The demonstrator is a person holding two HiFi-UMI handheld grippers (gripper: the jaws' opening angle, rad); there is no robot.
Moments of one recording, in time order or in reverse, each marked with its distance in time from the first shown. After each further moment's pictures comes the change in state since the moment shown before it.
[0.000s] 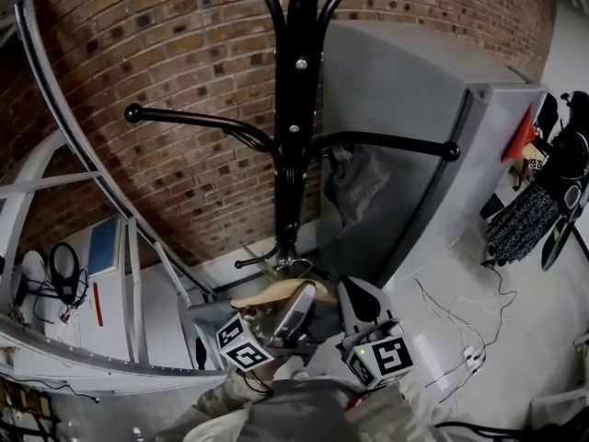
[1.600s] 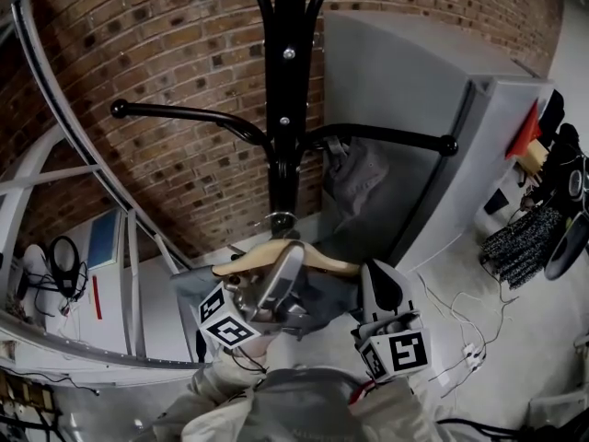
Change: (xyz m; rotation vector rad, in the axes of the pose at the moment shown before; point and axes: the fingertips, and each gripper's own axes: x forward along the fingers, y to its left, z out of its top) left arm 0.050 -0.012 0.053 0.088 -0.056 -0.072; right arm -0.012 -0.045 0.034 -0.070 -0.065 -0.108
